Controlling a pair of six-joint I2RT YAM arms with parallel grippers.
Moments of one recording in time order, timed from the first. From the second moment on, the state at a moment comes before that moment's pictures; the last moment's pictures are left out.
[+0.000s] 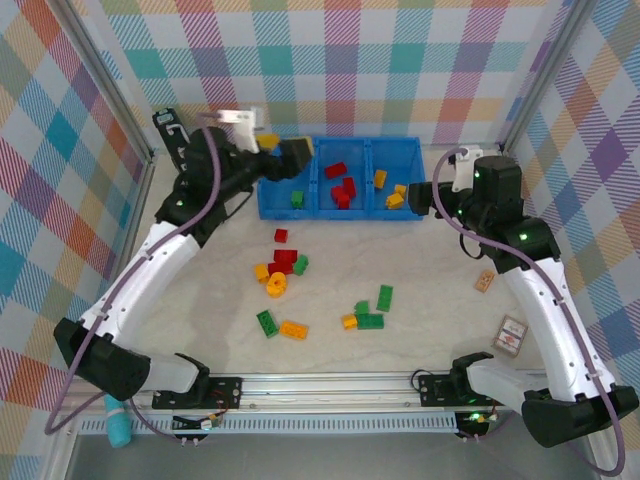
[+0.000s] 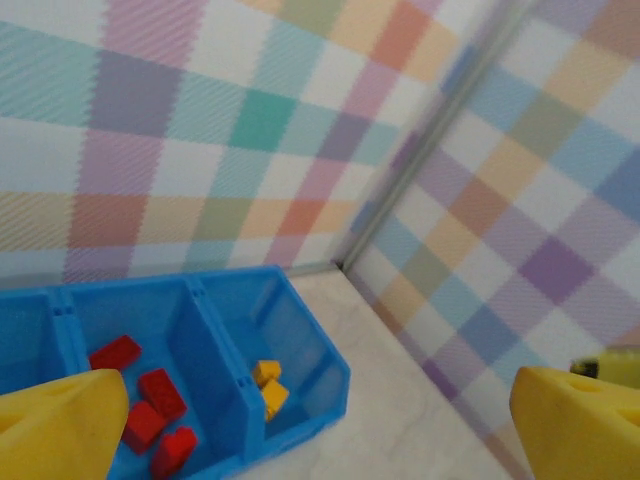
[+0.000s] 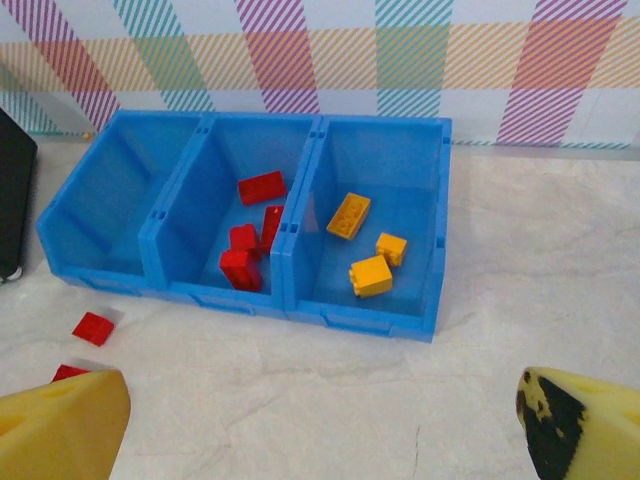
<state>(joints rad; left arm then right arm) -0.50 1.36 1.47 -0.23 0.24 -0.38 0.27 1.08 1.36 -0.78 -0.01 0.13</state>
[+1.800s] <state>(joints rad) -0.99 2.19 1.90 -1.09 -0.22 -0.56 0.30 0.98 1.42 -1.11 -0.36 0.07</state>
